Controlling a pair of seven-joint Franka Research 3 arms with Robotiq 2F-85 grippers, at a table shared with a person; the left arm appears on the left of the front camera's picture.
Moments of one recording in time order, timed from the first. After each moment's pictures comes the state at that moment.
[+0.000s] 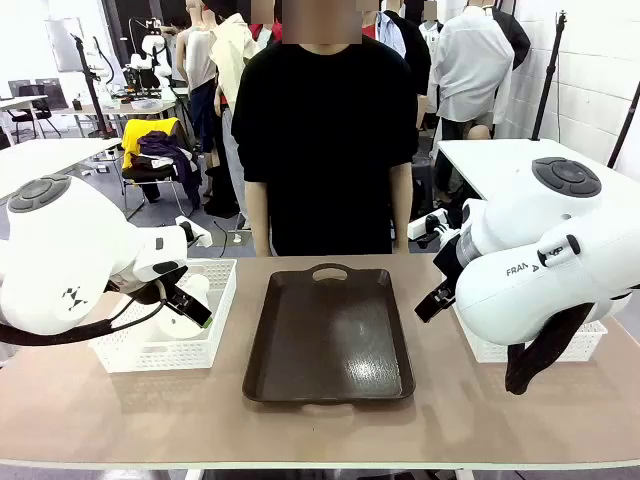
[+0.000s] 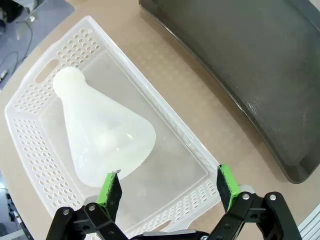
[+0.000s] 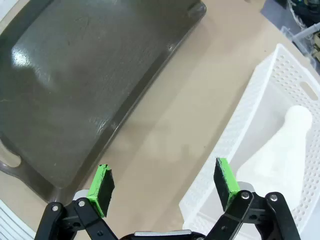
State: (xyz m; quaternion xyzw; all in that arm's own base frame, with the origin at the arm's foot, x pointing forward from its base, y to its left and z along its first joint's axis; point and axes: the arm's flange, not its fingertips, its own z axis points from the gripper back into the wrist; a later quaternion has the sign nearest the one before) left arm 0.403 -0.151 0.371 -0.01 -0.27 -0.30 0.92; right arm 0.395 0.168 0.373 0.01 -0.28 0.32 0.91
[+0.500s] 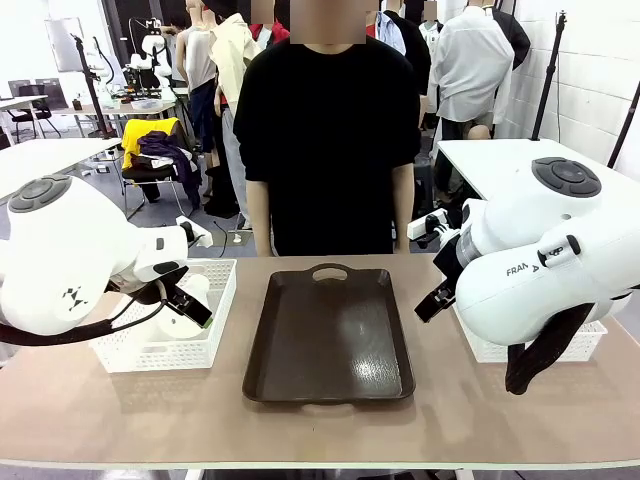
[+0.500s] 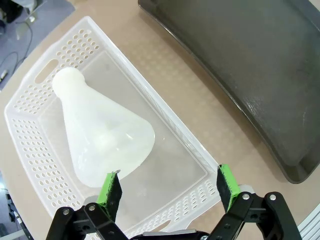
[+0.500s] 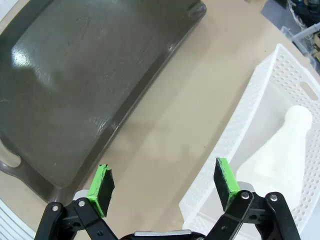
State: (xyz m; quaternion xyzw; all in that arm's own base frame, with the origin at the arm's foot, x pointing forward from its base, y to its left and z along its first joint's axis) left arm 0.402 -0.152 0.371 -0.01 -0.27 -0.30 0.92; right arm 0.395 0.168 0.373 0.01 -0.28 0.32 0.91
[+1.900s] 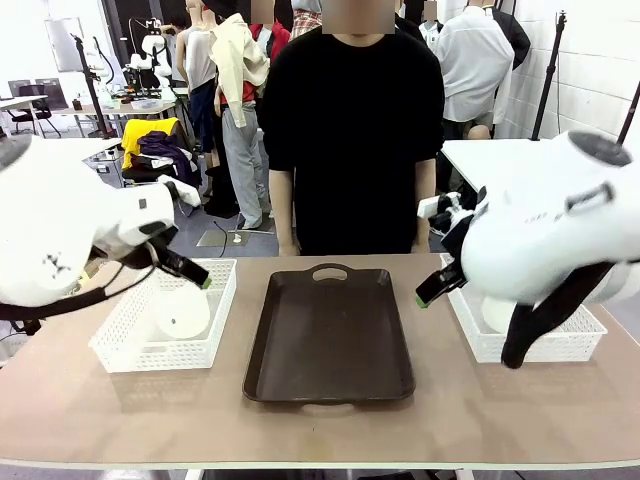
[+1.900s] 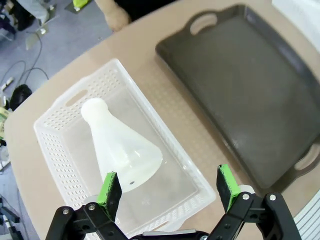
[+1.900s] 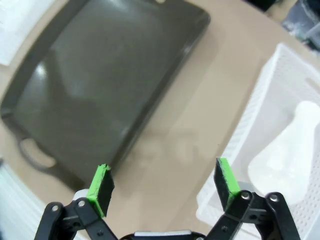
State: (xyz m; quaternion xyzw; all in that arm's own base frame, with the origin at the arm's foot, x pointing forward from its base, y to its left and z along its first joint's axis) left arm 0.398 -0.148 0.443 -0.05 -0.33 -0.25 0.91; right arm 0.390 0.153 0.416 0.10 -0.27 0.29 0.91
